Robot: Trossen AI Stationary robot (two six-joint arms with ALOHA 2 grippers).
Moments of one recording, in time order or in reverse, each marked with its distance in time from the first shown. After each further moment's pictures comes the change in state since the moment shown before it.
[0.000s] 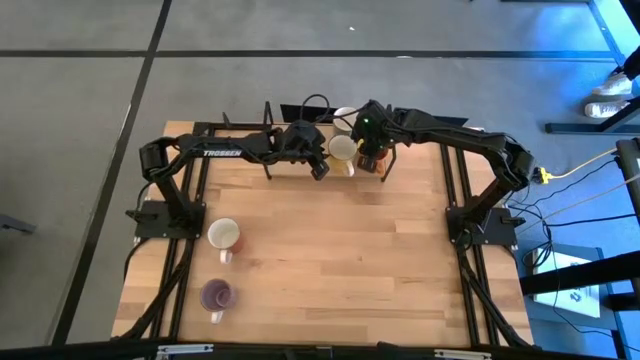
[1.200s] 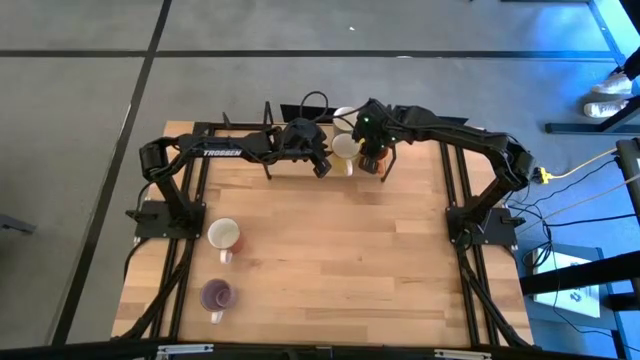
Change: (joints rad) left arm 0.004 0.000 0.000 0.065 0.005 0.008; right arm 0.002 0.000 0.060 -0.114 -0.047 0.053
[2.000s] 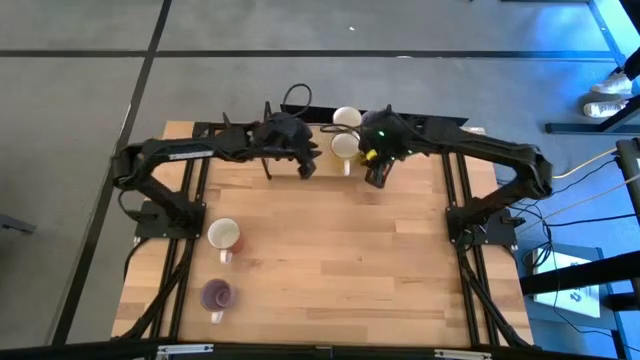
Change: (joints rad) left arm -0.034 -0.231 0.002 -0.198 0.051 0.009; right arm 0.170 -0.167 -0.003 -0.032 -0.023 0.127
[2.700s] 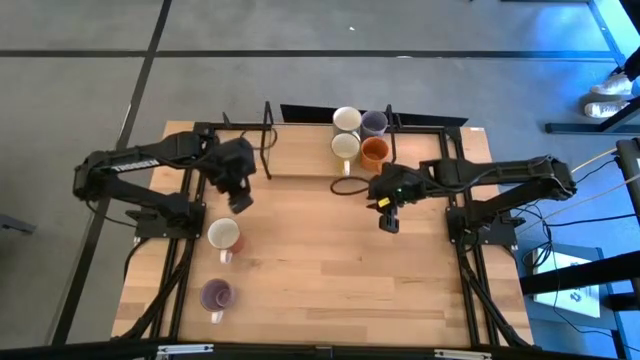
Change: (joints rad) left arm -0.134 -0.357 -0.001 -1.008 0.207 -0.304; right arm 0.348 -0.186 -0.278 0.142 0.090 0.209
